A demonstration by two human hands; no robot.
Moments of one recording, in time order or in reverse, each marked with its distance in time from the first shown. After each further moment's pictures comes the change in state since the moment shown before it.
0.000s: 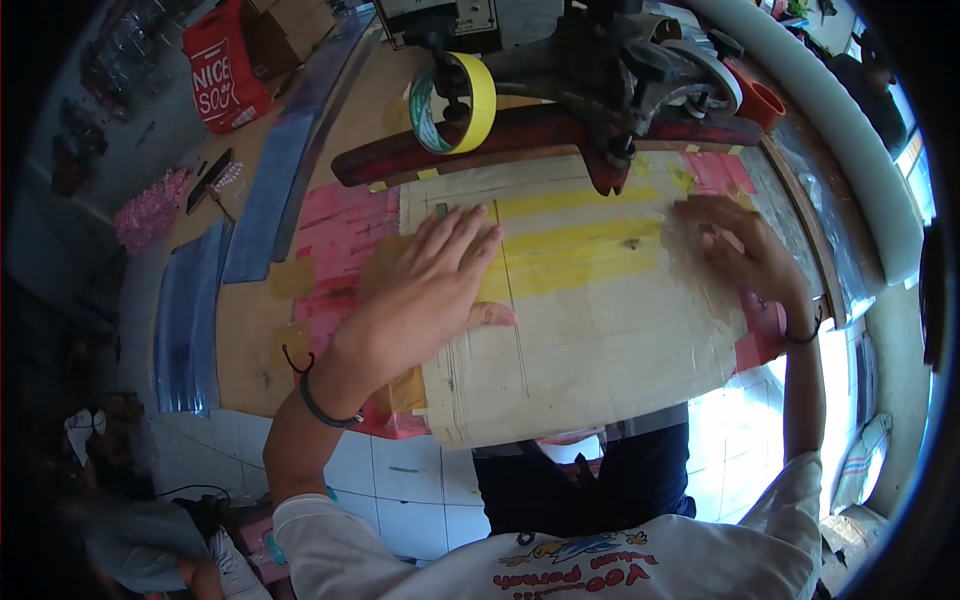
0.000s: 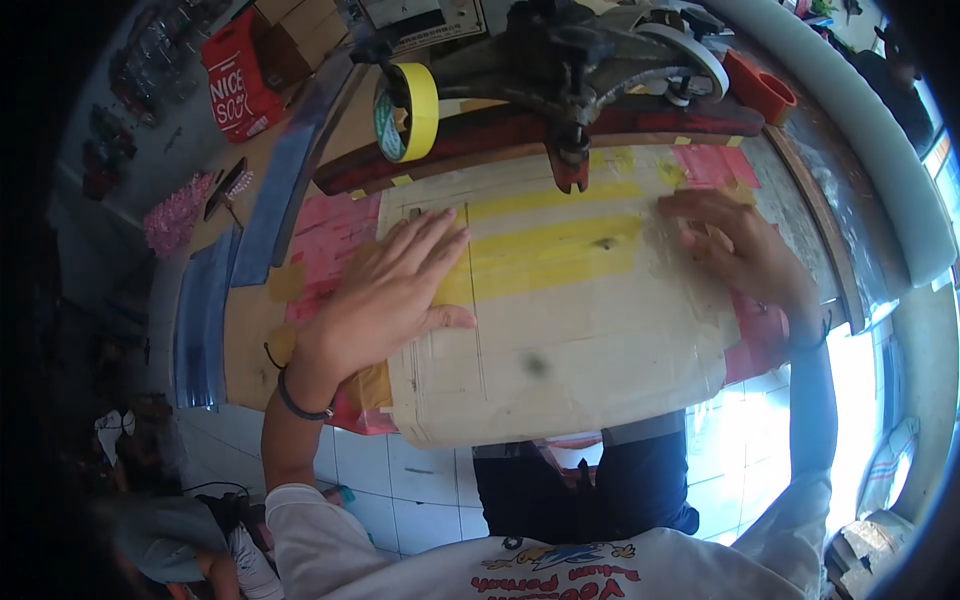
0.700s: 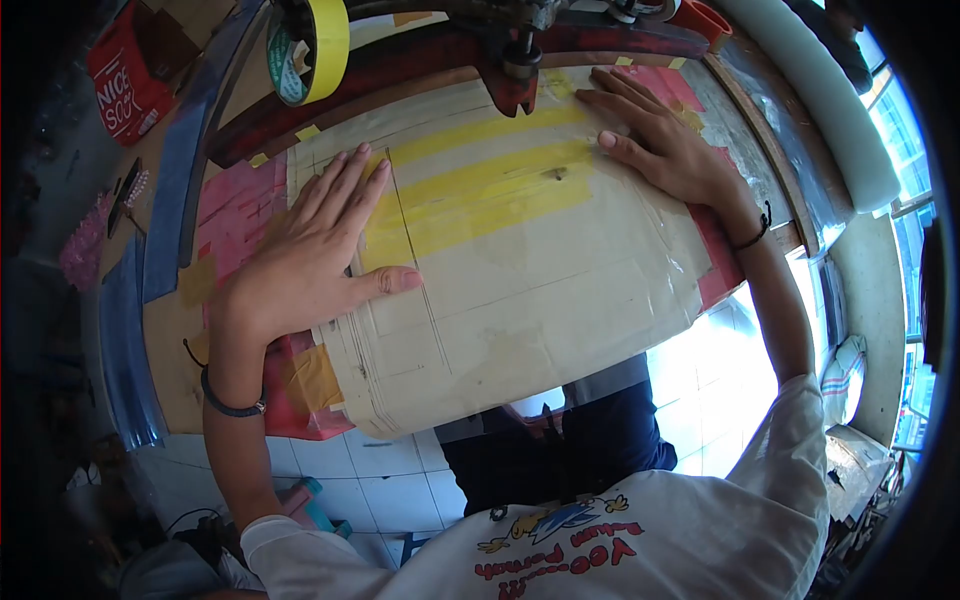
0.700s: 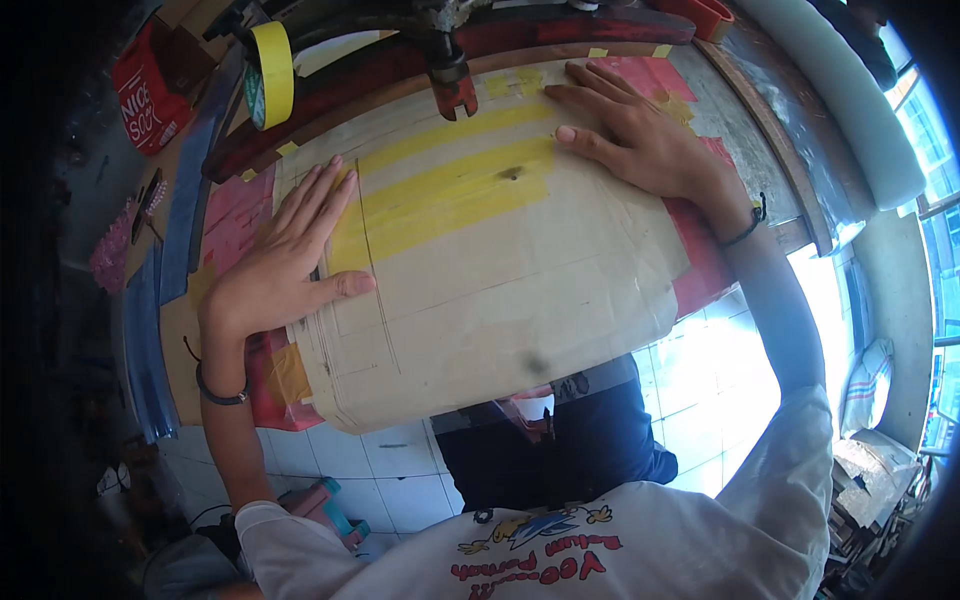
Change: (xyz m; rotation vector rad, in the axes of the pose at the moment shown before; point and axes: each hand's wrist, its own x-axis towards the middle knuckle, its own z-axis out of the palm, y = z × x) left_hand 0.013 -0.017 0.001 -0.038 -0.240 -0.099; right_hand 0.033 0.035 0.037 -0.372 0.156 0.008
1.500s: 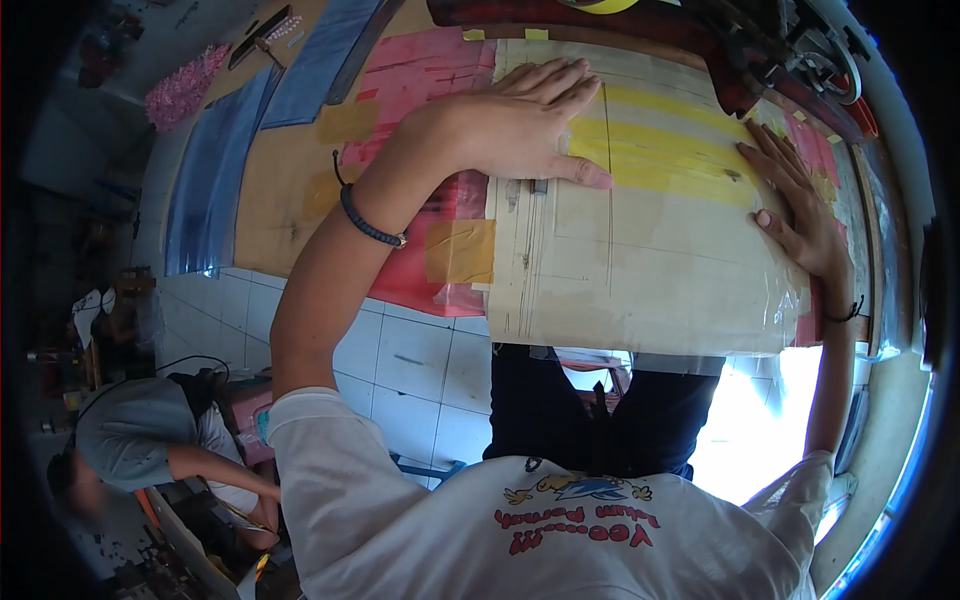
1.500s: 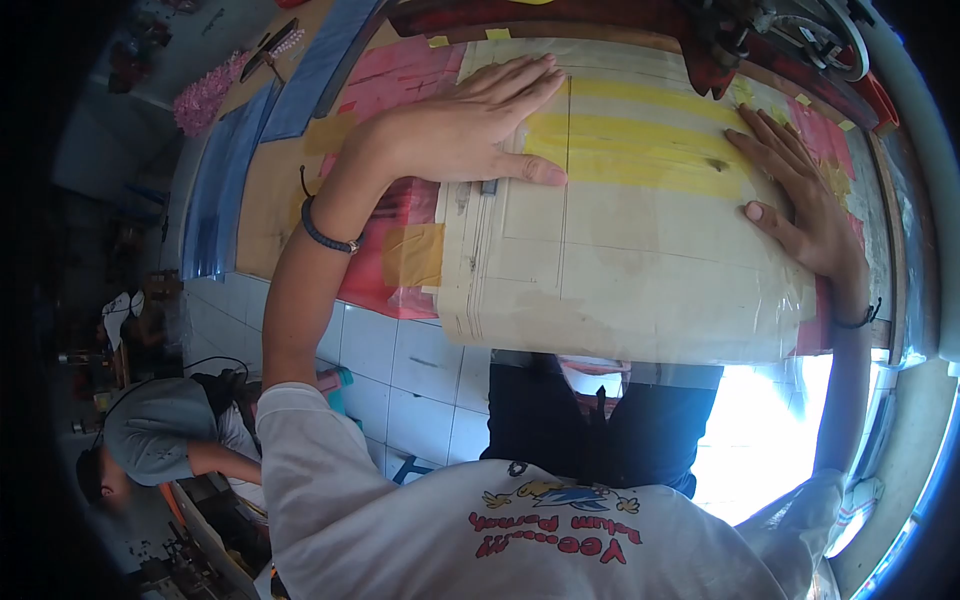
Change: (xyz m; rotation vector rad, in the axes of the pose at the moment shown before) left_hand 0.009 -0.017 0.017 -0.009 0.156 0.065; right_hand -0.003 -0.031 -0.019 0.074 -0.161 -0.209
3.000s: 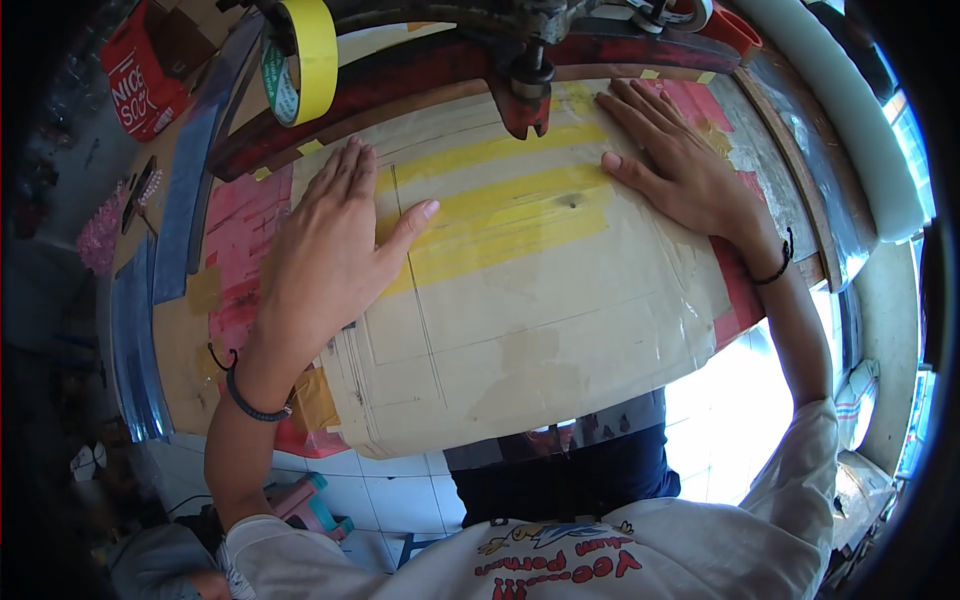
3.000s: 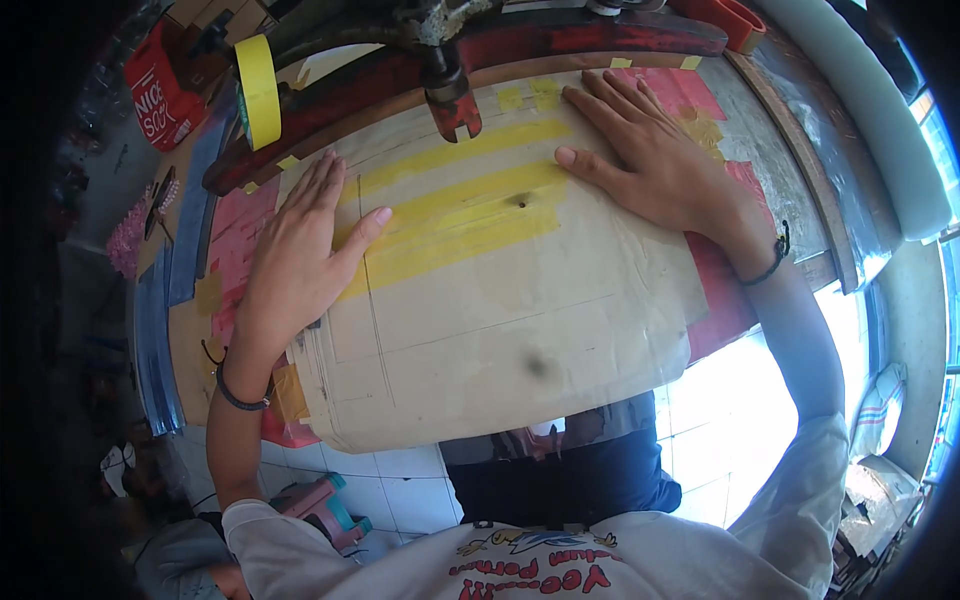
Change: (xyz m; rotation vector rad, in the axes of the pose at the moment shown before) left_hand 0.027 0.036 -0.001 0.093 0.294 -0.249; right_hand 0.007 0.025 0.019 -0.164 0.109 0.315
